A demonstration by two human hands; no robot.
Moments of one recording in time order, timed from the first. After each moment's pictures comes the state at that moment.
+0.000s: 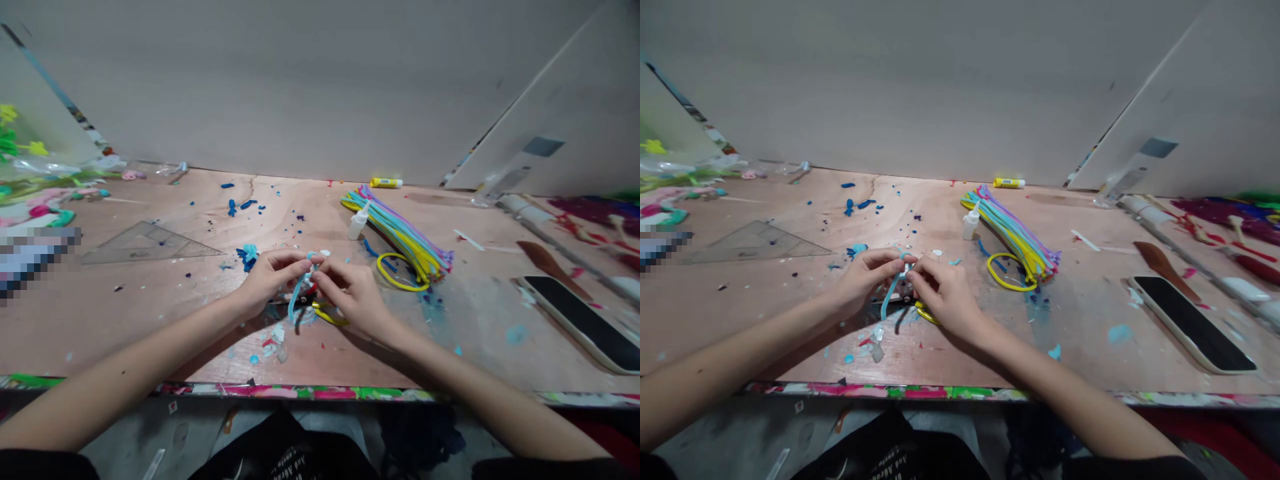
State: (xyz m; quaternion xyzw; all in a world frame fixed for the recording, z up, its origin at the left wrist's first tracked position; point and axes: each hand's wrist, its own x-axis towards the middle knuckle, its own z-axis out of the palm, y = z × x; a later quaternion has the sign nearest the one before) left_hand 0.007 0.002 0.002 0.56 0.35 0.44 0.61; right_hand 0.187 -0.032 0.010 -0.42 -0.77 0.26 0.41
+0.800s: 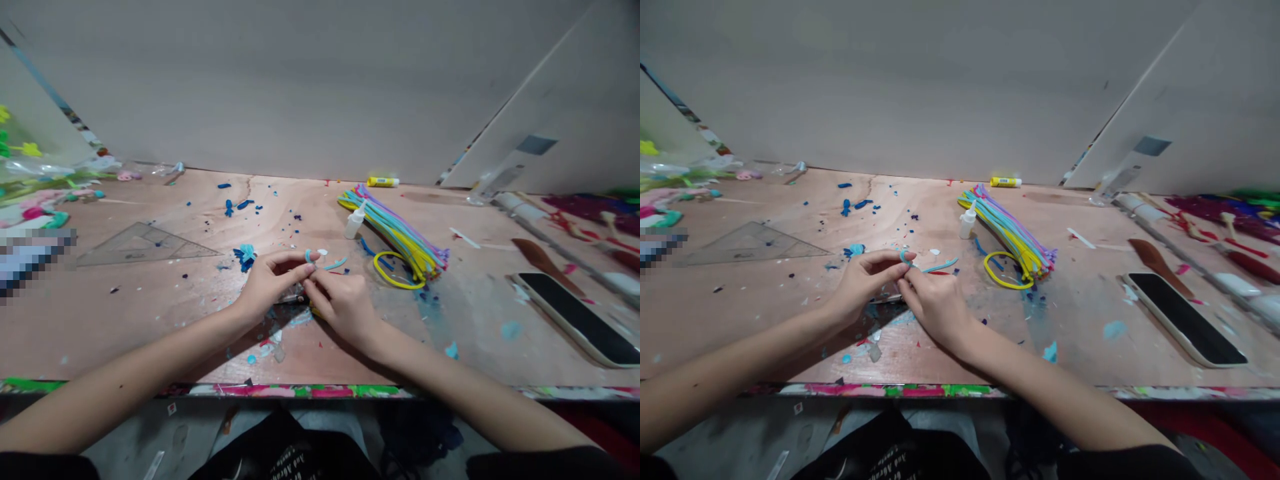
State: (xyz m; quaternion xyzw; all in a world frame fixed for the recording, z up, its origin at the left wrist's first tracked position) left_hand 0.015 -0.008 0.001 0.57 0.38 0.49 0.54; right_hand 0.176 -0.039 -0.009 -0.44 -0.83 0.02 0.35
